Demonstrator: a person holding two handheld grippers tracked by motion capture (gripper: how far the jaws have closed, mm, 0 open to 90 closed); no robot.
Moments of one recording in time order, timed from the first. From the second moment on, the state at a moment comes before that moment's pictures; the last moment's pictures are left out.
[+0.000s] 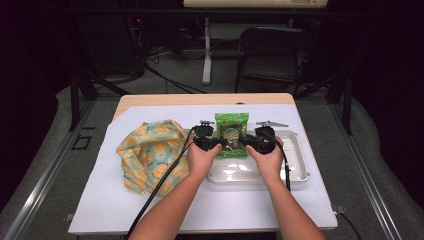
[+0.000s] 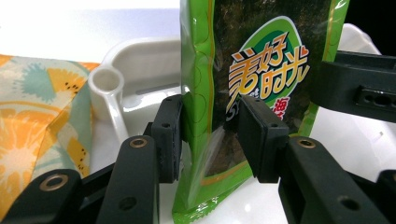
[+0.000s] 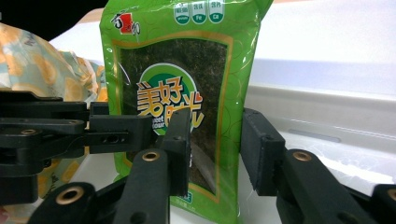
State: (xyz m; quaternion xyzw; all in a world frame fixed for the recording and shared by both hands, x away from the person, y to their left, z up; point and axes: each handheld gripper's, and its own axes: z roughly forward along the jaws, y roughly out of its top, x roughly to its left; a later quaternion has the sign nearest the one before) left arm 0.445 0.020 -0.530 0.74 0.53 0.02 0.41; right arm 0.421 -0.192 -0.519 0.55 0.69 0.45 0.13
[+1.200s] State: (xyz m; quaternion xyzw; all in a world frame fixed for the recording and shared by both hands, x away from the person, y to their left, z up) left arm 0.451 0.017 -0.536 0.75 0.54 0.00 0.39; right arm 0.436 -0.185 -0.539 0.56 0.71 0.40 0.13
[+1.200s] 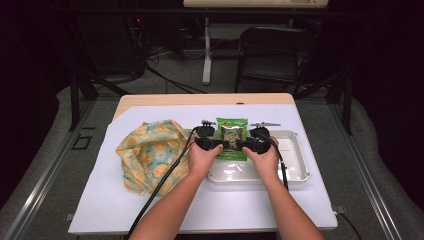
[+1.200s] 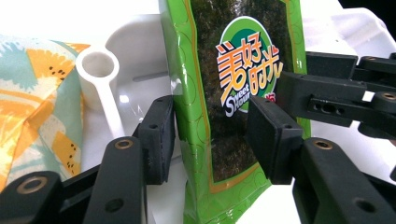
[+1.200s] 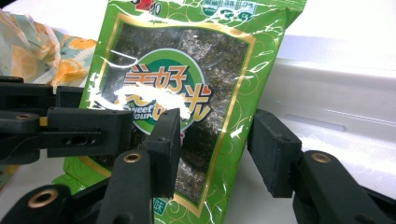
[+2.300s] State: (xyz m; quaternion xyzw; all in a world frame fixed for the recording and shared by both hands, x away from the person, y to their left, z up) left arm 0.448 0.022 -0.528 0.75 0.53 0.03 0.39; right arm 0.434 -0.185 -0.539 0.55 0.72 0.39 0.15
